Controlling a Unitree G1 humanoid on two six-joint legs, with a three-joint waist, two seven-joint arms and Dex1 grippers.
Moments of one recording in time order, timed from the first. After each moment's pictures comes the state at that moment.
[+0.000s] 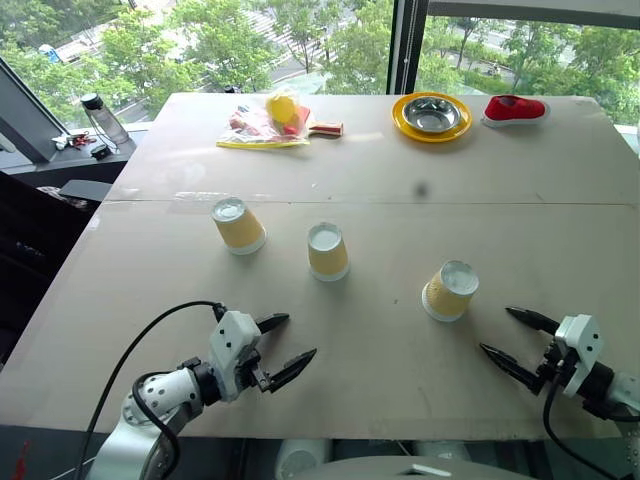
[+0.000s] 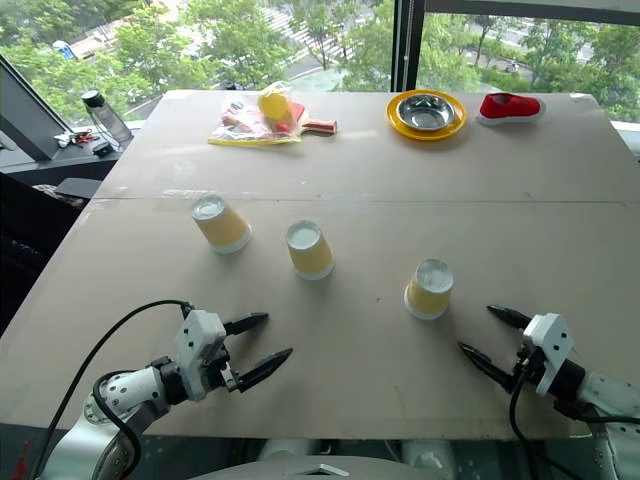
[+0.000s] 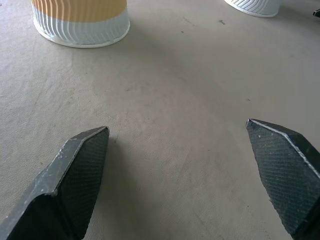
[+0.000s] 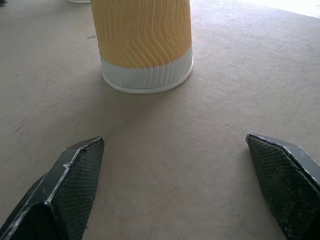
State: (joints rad) left arm 0.37 0.58 0.07 -0.38 -0.38 0.17 -0.86; right arm 0.33 -0.58 -0.22 -0.06 0.41 -0.11 1.00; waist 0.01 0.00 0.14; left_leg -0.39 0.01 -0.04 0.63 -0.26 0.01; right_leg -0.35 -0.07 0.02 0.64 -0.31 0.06
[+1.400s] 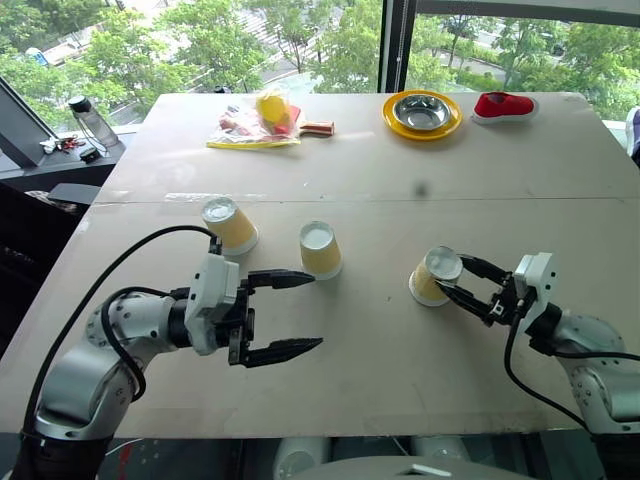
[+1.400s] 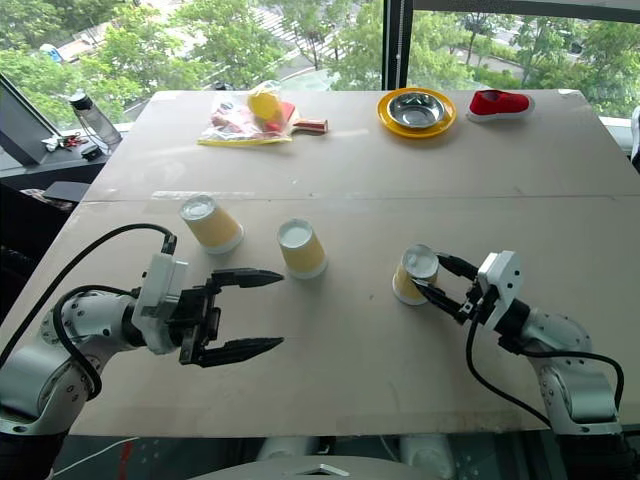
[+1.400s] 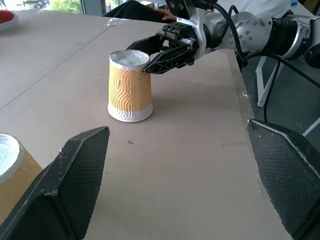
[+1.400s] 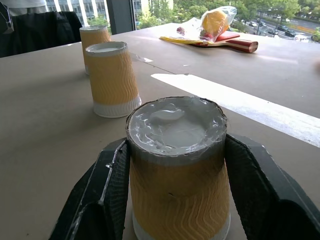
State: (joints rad) left arm 0.06 0.81 0.16 -0.49 -0.72 0.31 -1.18; right arm 0.03 -0.50 -0.09 -0.26 0.49 0.13 0.87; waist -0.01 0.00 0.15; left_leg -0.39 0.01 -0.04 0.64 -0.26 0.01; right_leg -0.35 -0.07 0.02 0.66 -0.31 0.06
